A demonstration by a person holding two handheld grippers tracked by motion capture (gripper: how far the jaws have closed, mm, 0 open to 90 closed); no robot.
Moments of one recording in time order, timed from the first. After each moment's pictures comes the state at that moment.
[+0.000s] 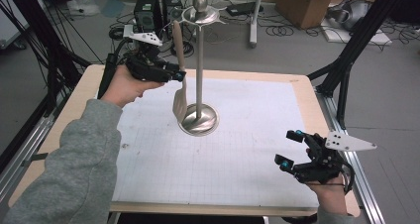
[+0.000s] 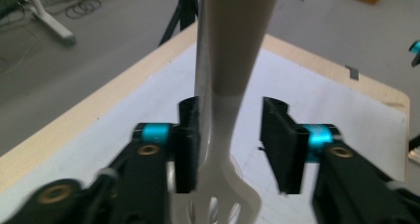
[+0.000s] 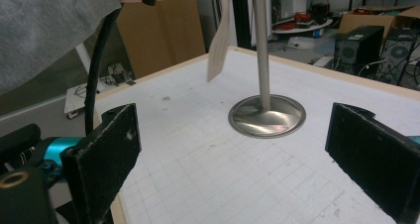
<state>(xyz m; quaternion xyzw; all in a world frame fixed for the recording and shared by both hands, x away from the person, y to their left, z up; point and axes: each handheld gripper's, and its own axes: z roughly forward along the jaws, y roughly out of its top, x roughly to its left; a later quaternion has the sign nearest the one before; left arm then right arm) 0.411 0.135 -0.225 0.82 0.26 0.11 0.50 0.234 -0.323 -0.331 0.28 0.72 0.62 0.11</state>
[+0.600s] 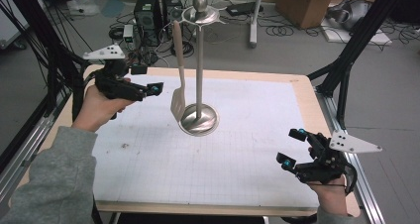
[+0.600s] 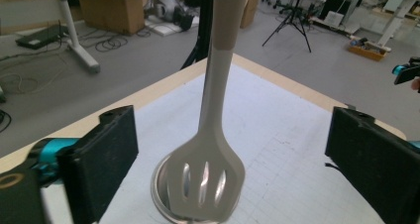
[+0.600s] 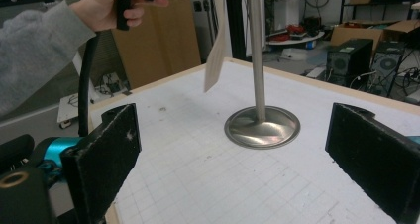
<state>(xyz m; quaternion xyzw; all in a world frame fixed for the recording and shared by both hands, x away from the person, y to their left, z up) 0.356 0.191 -0.237 0.75 0.29 0.14 0.57 0.229 -0.324 -0.325 0.28 0.71 0.64 0.13</state>
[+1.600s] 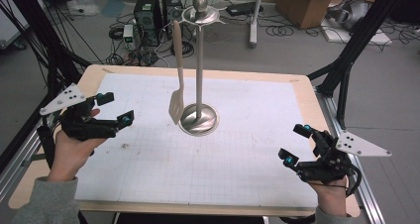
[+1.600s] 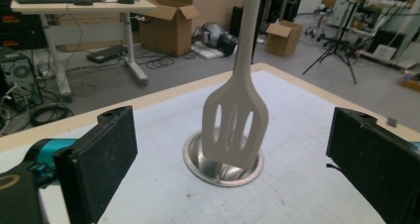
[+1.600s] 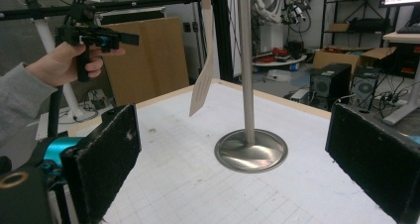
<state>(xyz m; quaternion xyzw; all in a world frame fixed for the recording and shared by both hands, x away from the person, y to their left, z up) 0.277 0.240 -0.287 0.69 0.35 0.22 0.59 0.221 -0.320 -0.312 0.28 0.68 0.65 0.17</state>
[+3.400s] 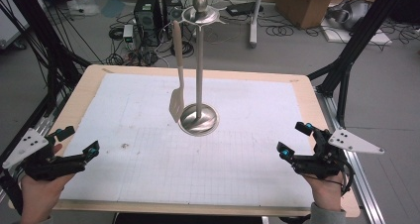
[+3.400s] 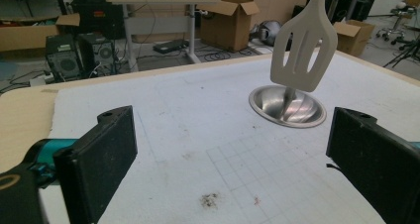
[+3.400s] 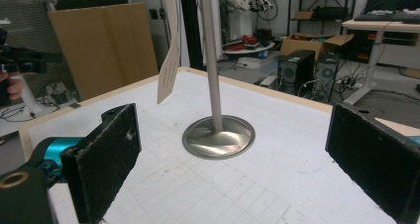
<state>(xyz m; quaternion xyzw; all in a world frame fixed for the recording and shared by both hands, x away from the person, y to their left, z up) 0.218 0.311 -0.352 0.66 0.42 0.30 0.55 0.232 -0.322 -0.322 0.33 0.68 0.61 0.21</state>
